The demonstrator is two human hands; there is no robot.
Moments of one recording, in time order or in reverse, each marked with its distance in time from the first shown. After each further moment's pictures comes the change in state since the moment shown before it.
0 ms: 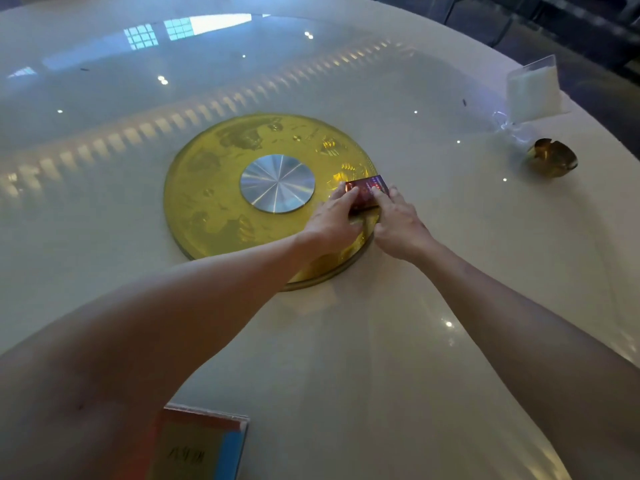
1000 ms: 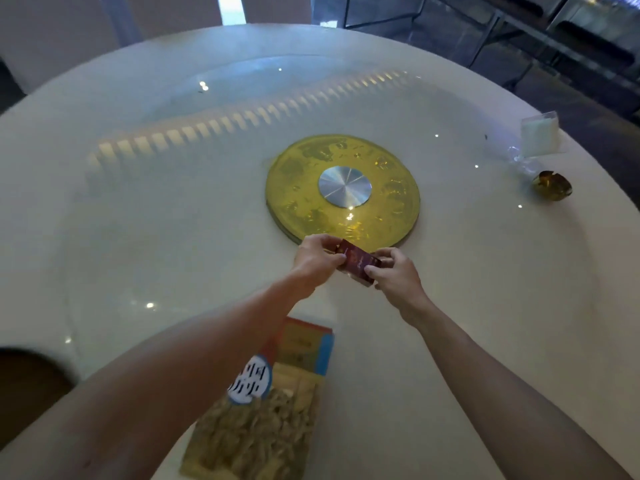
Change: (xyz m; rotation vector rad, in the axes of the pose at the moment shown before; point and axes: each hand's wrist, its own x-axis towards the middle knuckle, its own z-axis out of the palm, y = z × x) left_hand -0.227 -0.064 -0.080 -0.655 0.216 -0.321; right_hand -0.207 -0.125 0.034 0.760 0.033 0.163
